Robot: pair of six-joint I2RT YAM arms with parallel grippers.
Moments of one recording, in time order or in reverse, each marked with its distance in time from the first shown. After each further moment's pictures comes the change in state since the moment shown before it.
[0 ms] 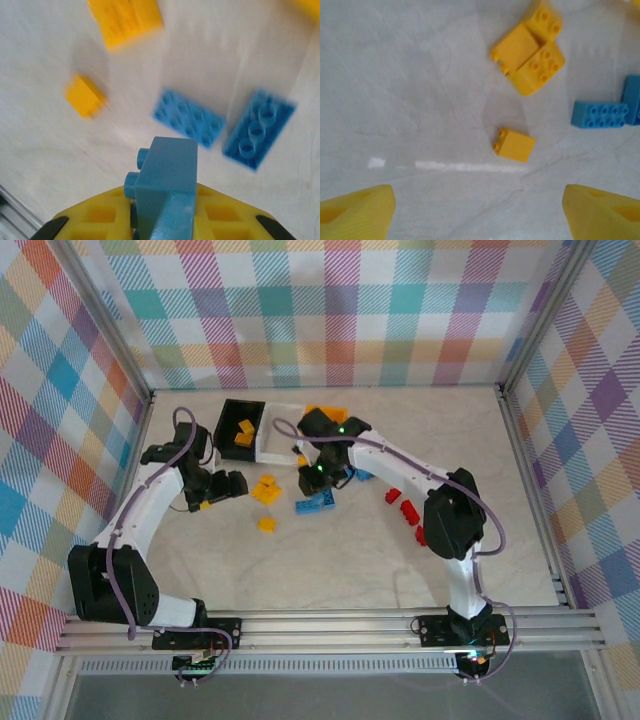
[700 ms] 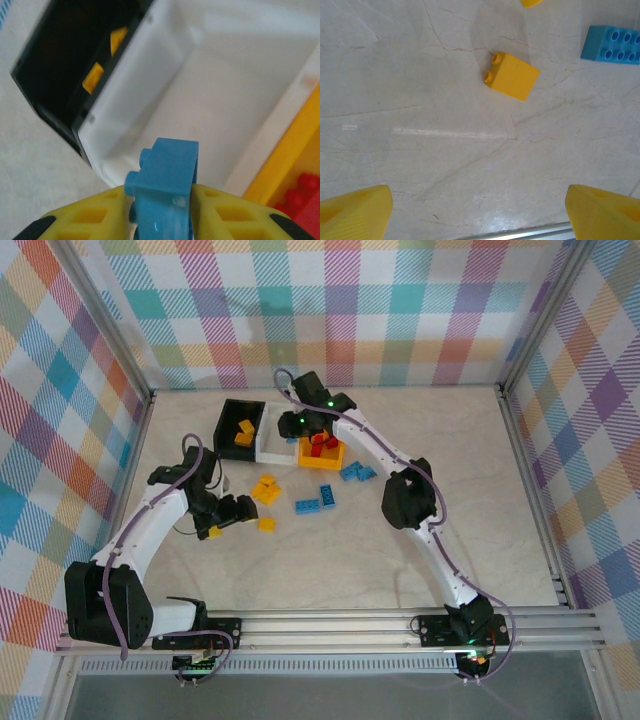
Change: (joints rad) left arm -0.068 -0.098 -0.161 -0.026 0.092 -0.089; right arm -0.112 0.524 0.675 0.240 0.040 0.127
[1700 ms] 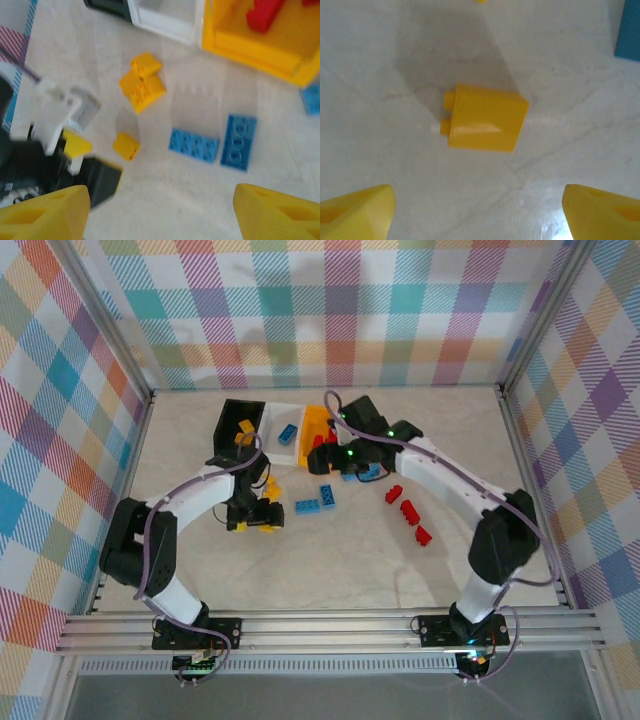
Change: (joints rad) left arm -0.247 0.344 0.086 0.147 -0.164 0.028; right arm 0.004 -0.890 -1.080 0.072 -0.111 0.130
